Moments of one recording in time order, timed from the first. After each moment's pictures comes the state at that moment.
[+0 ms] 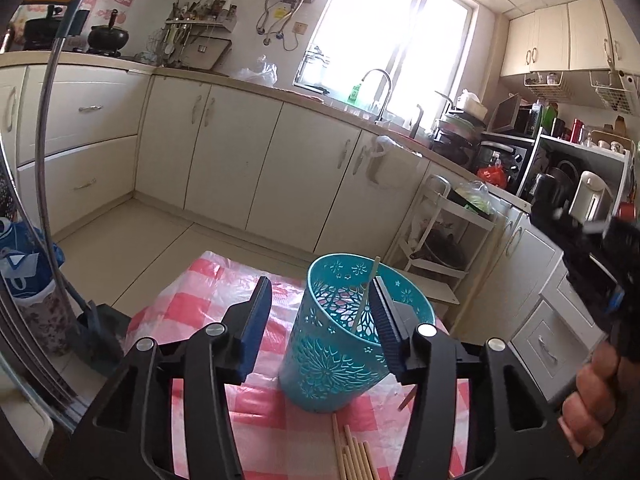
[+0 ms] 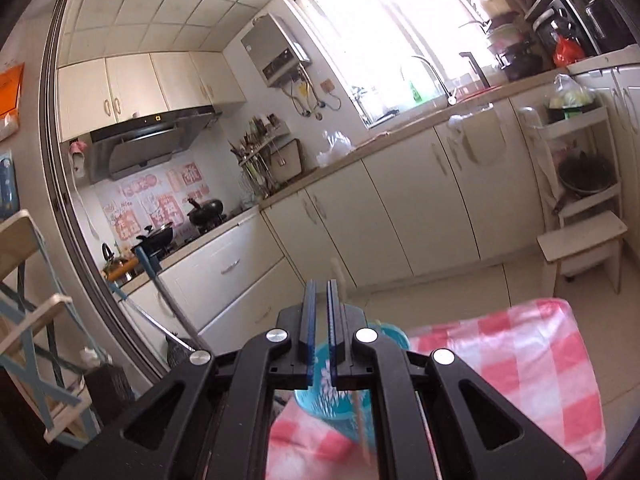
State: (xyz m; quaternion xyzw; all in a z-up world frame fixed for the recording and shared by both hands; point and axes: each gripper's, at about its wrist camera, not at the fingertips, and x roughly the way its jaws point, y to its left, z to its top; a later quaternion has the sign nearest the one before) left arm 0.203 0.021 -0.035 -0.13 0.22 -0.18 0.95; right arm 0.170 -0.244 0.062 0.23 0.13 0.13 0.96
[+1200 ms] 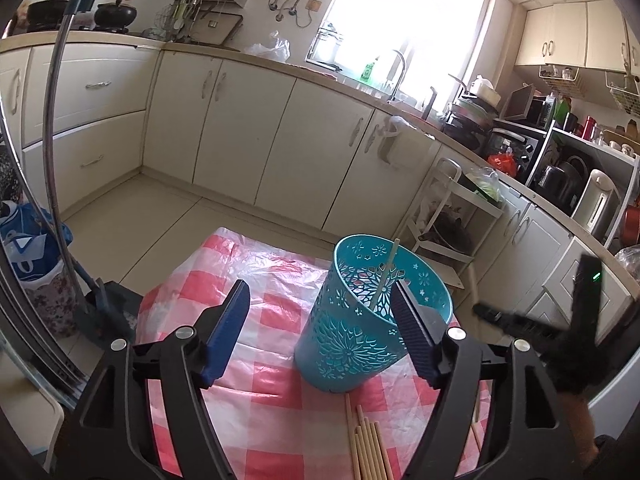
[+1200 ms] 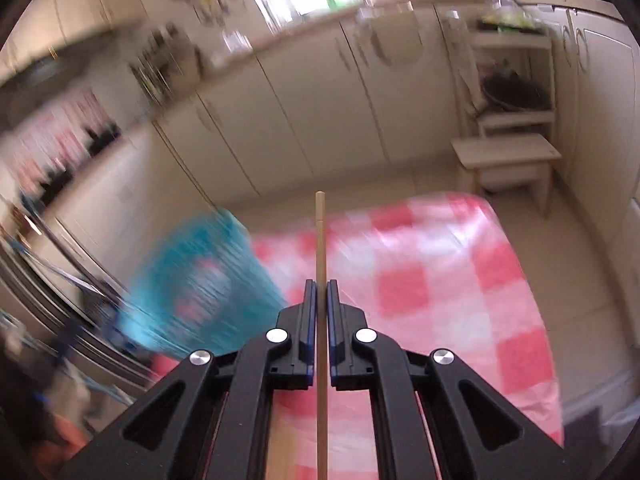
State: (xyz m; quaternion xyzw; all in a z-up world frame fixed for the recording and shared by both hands) left arm 0.211 0.035 -0.036 -0.14 0.26 -0.17 0.94; right arm 0.207 -0.278 -0.010 0.23 0.30 0.03 0.93
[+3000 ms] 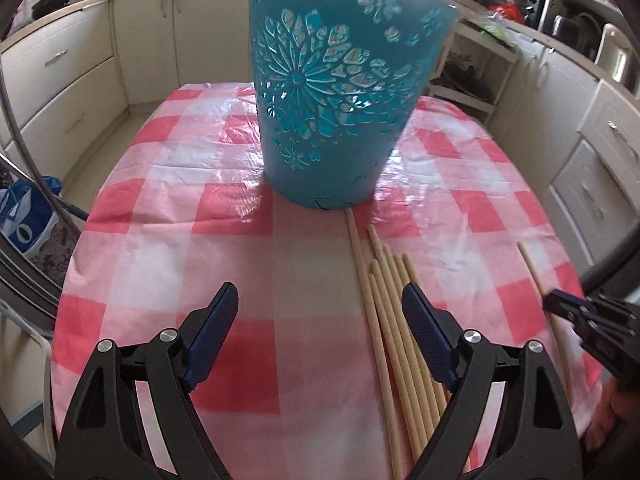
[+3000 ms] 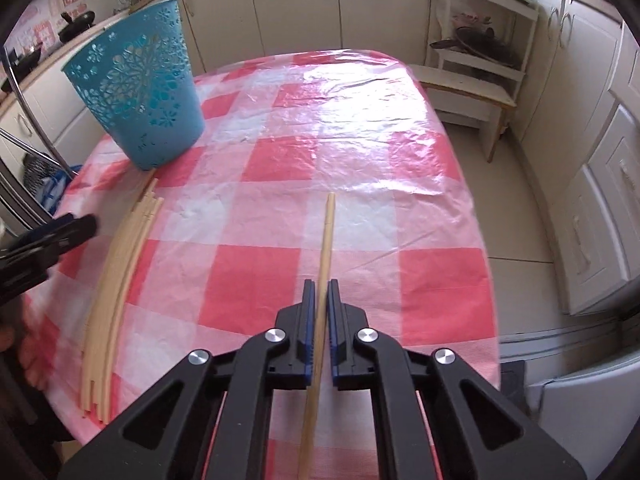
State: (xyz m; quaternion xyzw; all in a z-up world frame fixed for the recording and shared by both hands) left arm 0.190 -0.059 -0.166 0.02 0.44 -0.16 0.88; right arm 0.087 -0.296 -0.134 0.09 0.48 -0.02 0.87
